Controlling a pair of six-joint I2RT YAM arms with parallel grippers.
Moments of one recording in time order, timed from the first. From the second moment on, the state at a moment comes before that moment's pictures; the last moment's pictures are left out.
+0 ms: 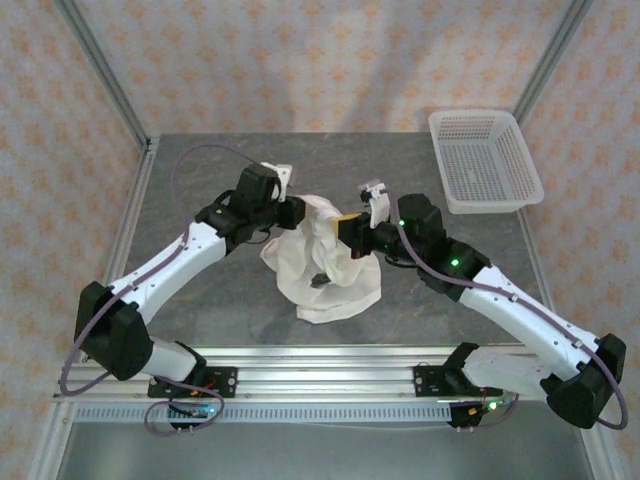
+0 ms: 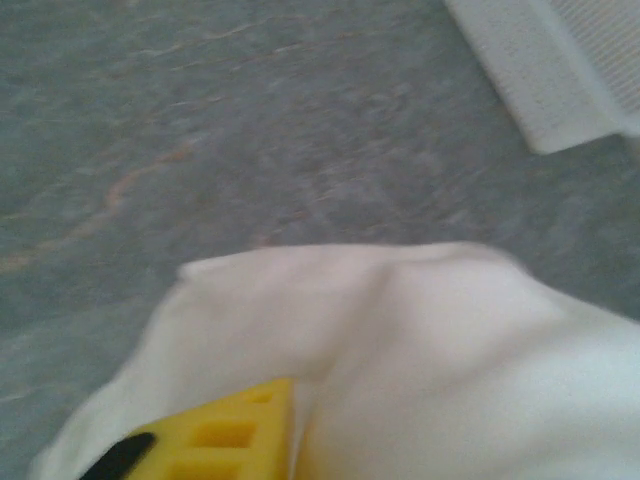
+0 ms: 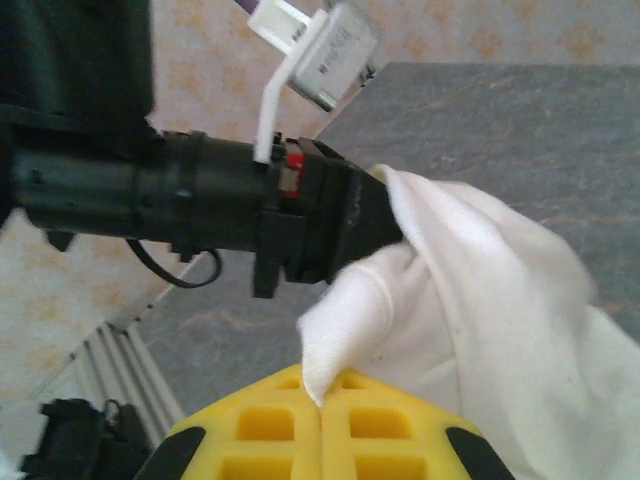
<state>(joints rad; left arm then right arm) -0.47 1.42 1.16 -0.43 0.08 -0.37 0.75 1.05 1.01 -0.28 -0.23 0.42</state>
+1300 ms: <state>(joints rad) -0.60 1.25 0.97 -0.28 0.11 -0.01 0.67 1.14 1.11 -0.25 -0.41 0.66</state>
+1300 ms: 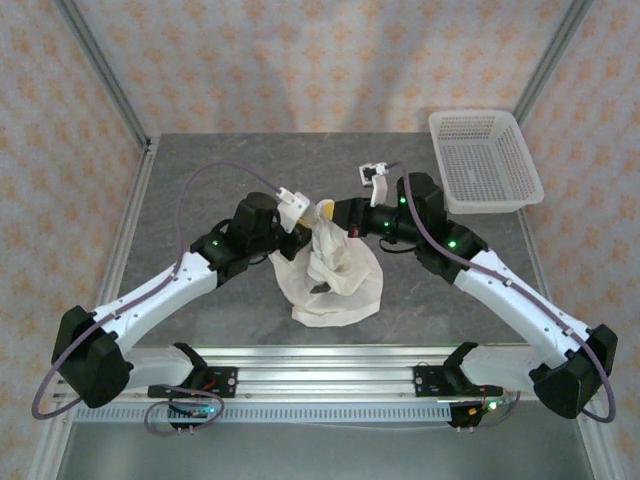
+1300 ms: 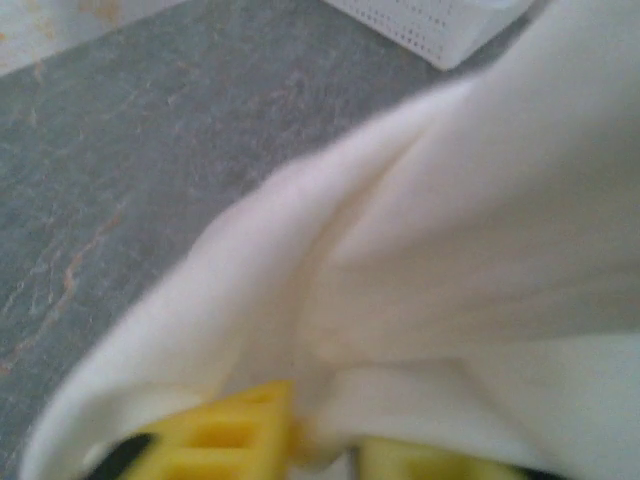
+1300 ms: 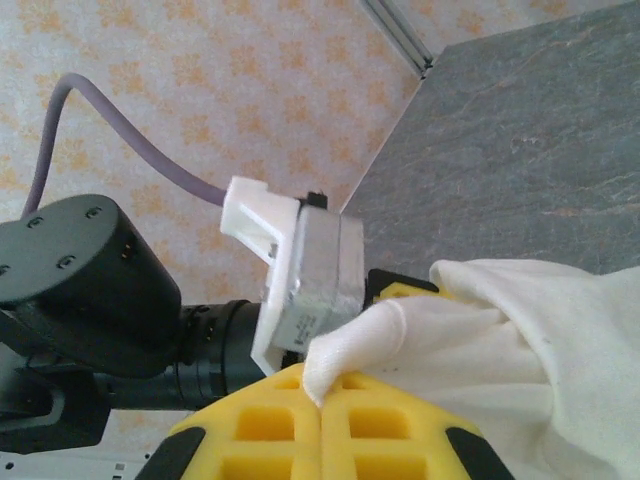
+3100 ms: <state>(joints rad) -0.63 1.20 1.18 -0.48 0.33 -0.21 0.92 1.06 0.59 -0.03 -0.21 0.38</state>
